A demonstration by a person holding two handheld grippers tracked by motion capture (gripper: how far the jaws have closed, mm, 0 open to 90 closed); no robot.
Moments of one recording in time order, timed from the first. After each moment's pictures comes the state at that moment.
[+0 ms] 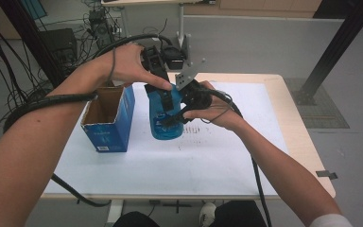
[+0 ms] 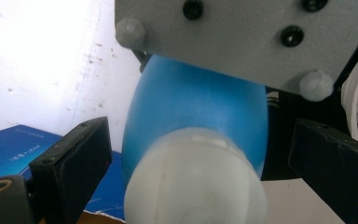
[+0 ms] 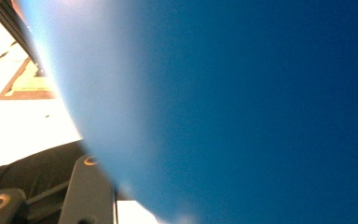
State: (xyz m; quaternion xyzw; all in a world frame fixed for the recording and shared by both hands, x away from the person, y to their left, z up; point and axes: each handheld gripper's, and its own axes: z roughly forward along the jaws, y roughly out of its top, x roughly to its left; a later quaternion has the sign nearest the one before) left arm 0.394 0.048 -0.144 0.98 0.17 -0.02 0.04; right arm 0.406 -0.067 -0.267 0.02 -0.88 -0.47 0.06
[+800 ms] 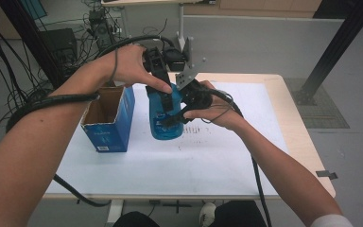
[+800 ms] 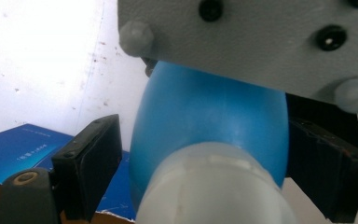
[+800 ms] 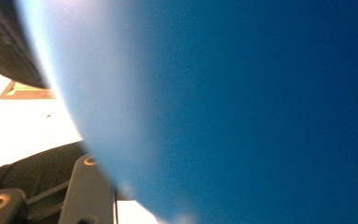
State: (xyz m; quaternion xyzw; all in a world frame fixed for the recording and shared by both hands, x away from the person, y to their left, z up) left arm 0.394 0.044 -0.148 0.99 0.16 -0.01 0.03; right arm 0.405 -0.068 -0.265 0.02 -0.88 -0.47 0.05
